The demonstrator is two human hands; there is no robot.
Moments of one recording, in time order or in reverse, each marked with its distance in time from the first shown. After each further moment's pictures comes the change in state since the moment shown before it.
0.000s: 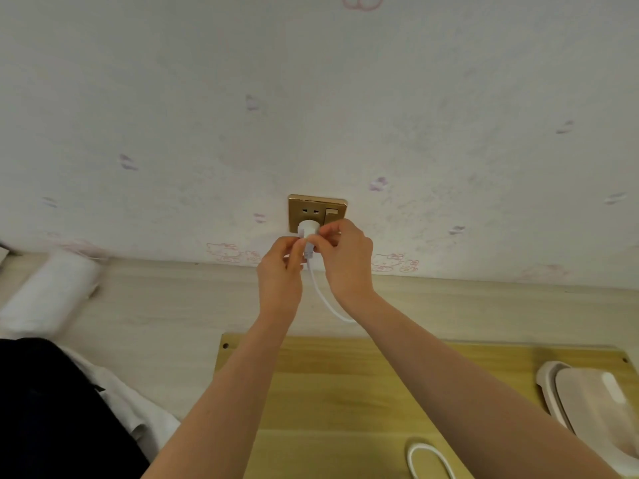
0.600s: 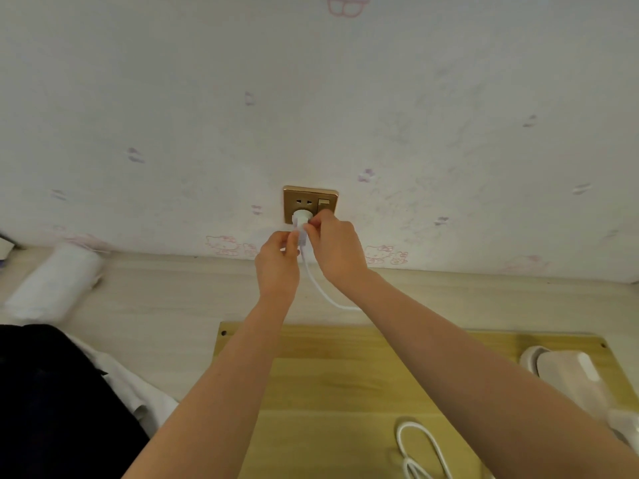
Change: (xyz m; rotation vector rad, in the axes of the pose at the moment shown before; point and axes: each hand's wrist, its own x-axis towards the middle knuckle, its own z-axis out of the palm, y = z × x) left_hand -0.003 -0.002 0.004 0.177 0.070 -0.071; right_hand -0.001 -0.006 -0.011 -0.497 -0.168 -0.214
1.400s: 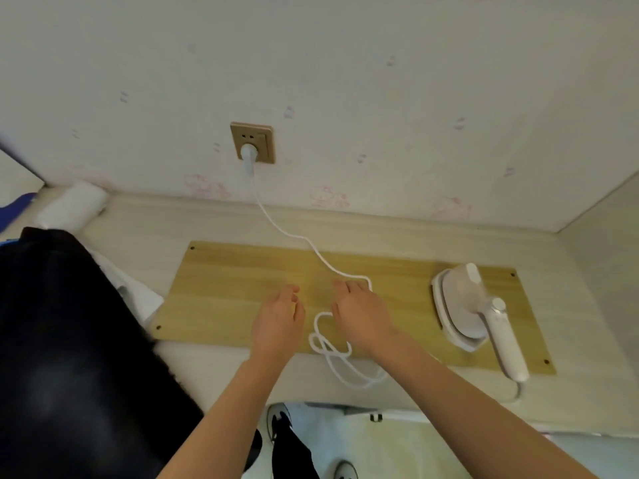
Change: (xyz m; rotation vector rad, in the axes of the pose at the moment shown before) left_hand -0.296 -0.027 0.043 0.577 -0.163 0.103; right_hand -0.267 0.162 -0.081 -0.395 -0.349 -0.167
